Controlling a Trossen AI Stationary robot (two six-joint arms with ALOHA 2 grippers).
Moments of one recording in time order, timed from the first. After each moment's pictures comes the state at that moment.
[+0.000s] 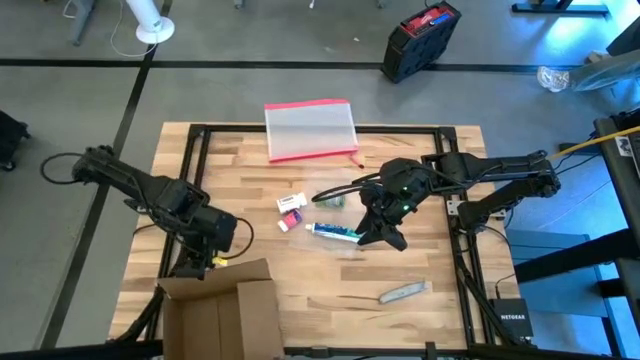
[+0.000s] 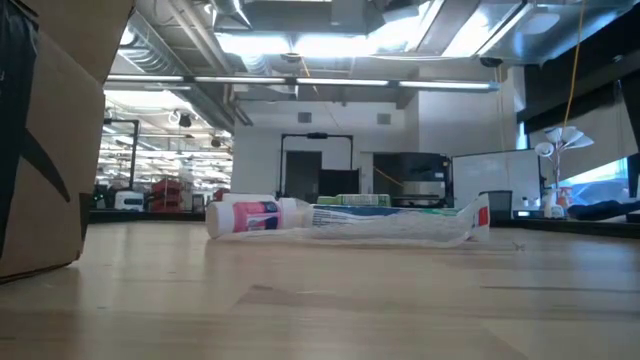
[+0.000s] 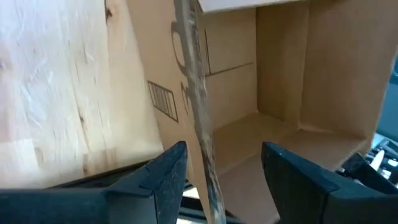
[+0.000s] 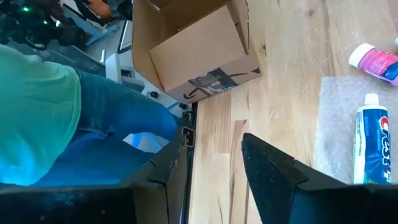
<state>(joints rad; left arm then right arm) -0.42 1.17 1.14 -1.22 0.54 -0.58 0.14 1.37 1.50 -0.80 -0.42 0.45</state>
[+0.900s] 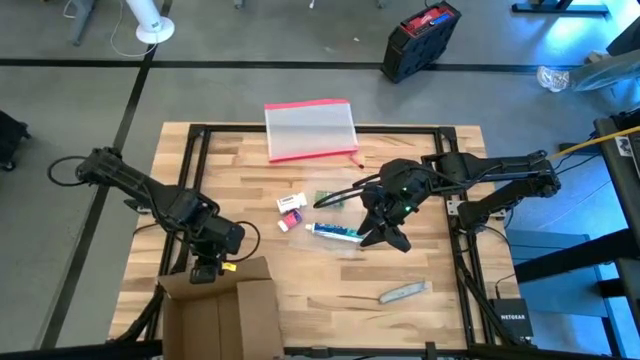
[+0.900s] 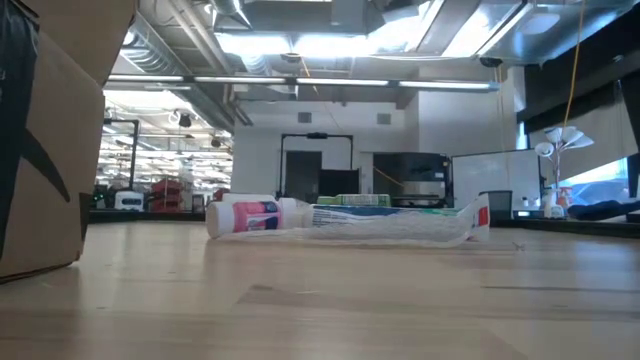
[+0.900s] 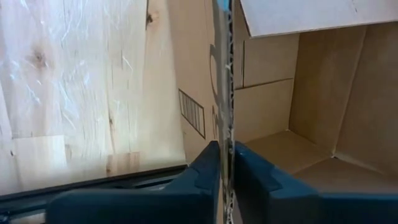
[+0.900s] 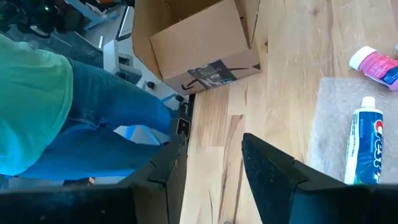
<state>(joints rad) -0.45 1.25 1.14 -1.21 0.42 -0.64 0.14 1.37 1.50 -0.83 -0.43 0.38</state>
